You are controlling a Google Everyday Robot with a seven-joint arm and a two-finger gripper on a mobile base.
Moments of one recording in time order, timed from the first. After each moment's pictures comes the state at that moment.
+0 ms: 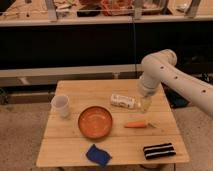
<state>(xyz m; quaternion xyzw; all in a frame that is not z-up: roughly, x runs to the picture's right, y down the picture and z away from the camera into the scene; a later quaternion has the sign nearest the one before) 0.187 0.075 0.721 -0.31 -0.05 -0.02 0.95</state>
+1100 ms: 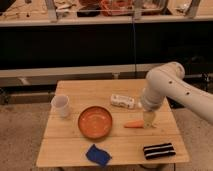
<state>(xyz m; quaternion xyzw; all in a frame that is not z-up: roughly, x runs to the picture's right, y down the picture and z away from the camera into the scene) 0.170 0.125 0.678 -0.32 -0.07 -0.03 0.95</state>
